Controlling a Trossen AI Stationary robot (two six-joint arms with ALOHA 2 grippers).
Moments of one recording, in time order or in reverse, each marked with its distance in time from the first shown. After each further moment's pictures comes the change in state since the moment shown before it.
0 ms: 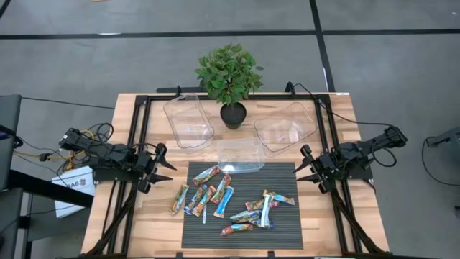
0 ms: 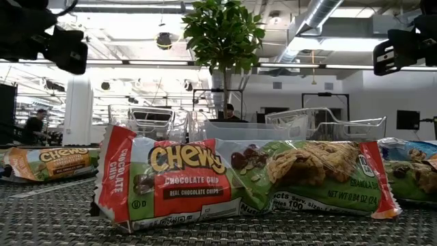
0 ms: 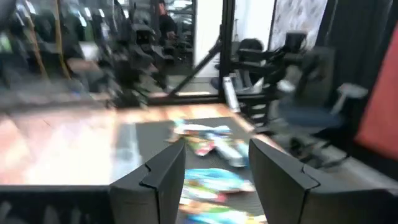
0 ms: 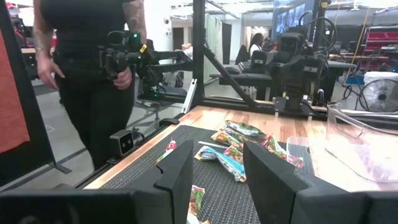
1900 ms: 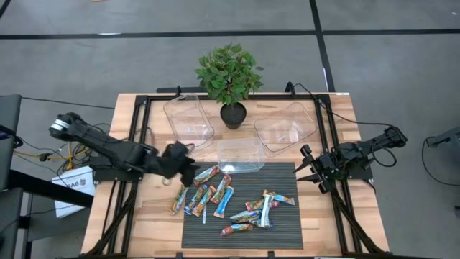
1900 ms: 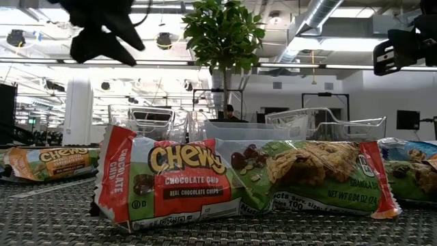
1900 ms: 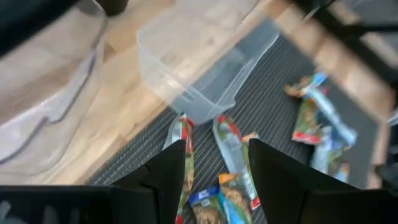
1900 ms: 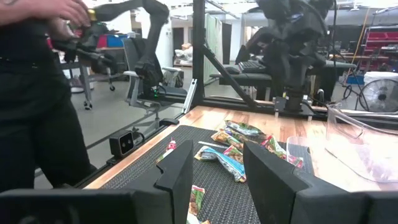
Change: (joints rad) left arm 0.000 1.158 0.844 -0.569 -0.431 -0.866; right arm 0.000 0.000 0.000 0.000 0.000 0.000
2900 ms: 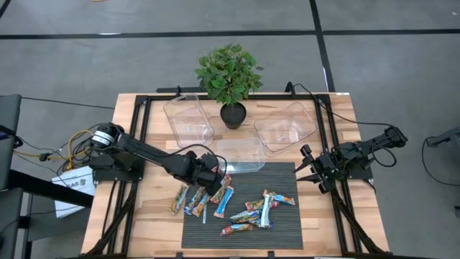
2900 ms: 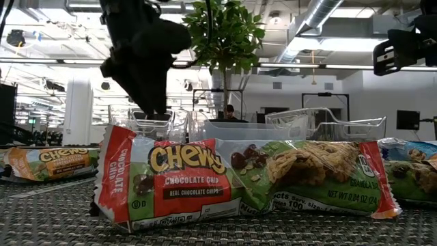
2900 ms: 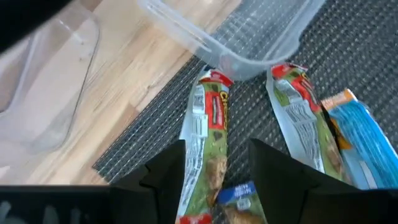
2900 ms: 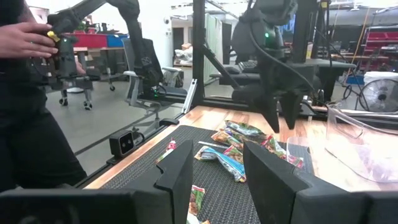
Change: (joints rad) left arm 0.079 0.574 0.371 -0.298 0.096 0.011; right arm 0.000 0.000 0.000 0.000 0.000 0.000
